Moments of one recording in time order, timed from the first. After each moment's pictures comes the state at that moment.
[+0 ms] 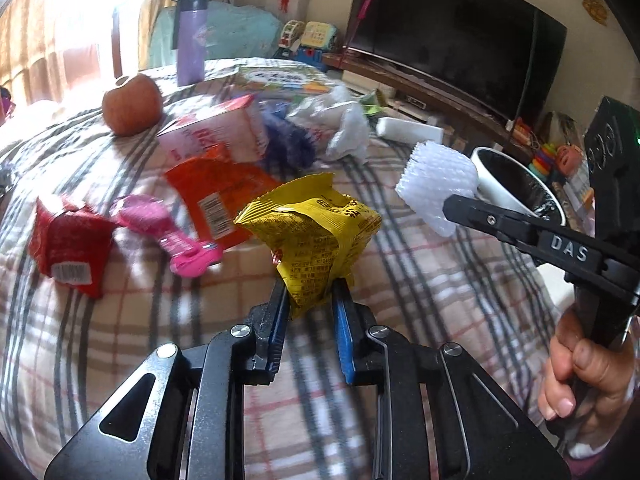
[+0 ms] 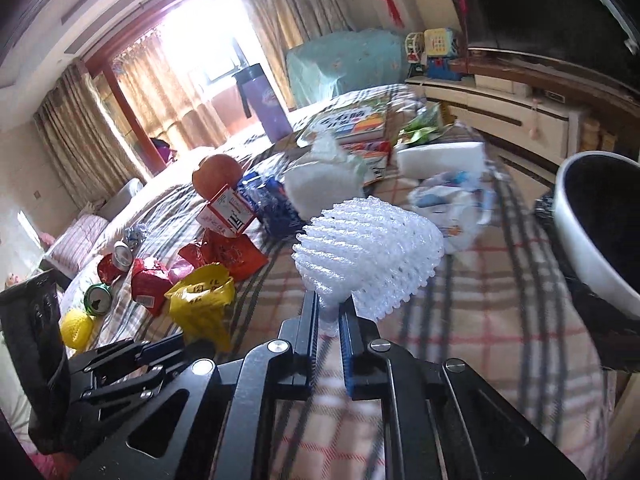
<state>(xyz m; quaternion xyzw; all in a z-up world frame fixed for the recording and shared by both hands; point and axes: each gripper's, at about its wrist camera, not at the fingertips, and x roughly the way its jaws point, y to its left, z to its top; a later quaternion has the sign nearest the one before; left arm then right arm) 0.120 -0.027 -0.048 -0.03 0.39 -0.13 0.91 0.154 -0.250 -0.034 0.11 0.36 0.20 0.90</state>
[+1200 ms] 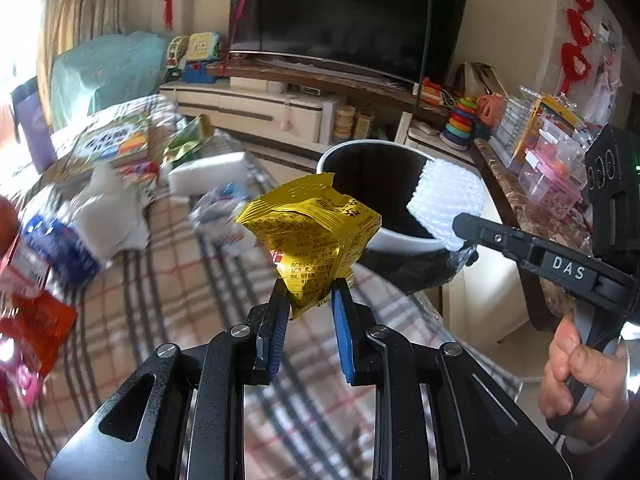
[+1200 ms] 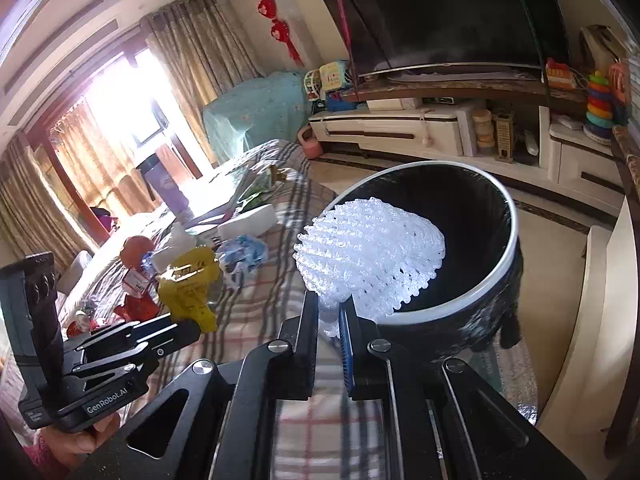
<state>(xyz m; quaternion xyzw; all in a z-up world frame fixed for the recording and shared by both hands) 0.153 -0.204 -0.005 0.05 0.38 -0.27 0.88 0.116 -0.423 -0.012 0.17 0.33 0.06 0.93</state>
